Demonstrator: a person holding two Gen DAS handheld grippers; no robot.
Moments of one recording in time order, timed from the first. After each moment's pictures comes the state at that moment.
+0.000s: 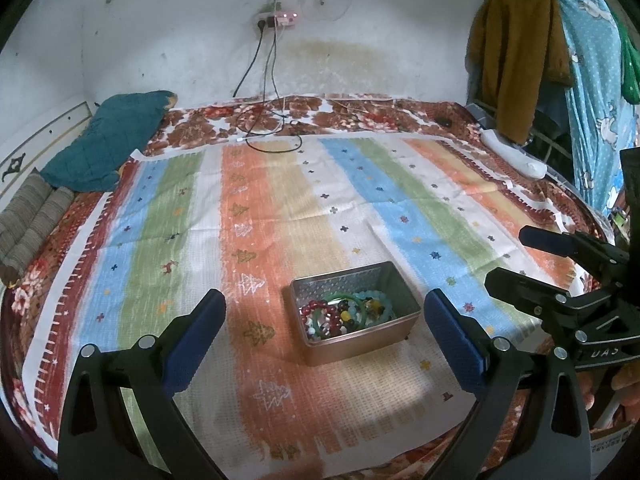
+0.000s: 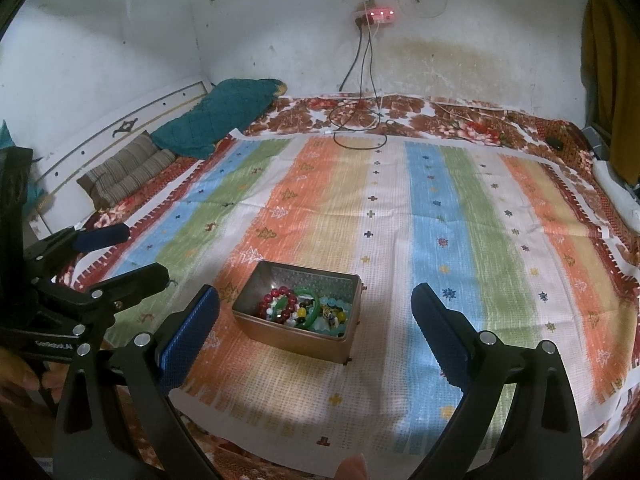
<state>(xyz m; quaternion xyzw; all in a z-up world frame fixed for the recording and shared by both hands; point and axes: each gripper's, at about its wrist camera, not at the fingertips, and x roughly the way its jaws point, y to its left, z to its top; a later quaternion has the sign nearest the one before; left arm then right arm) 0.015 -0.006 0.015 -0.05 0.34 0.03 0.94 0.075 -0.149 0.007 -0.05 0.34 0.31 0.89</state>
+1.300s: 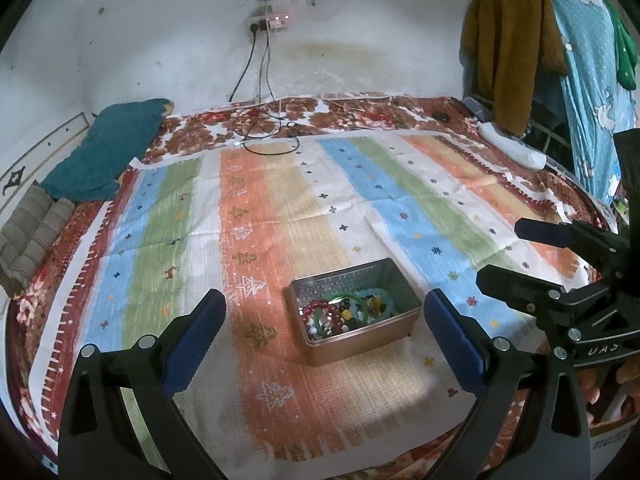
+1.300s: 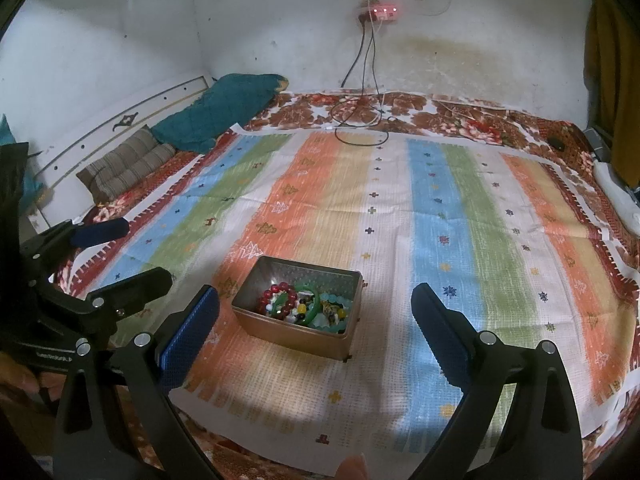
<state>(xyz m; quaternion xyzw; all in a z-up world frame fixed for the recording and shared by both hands) 0.018 -0.012 0.019 -0.03 0.35 0.02 0.94 0.073 -0.149 0.000 -0.05 0.34 0.30 0.89</state>
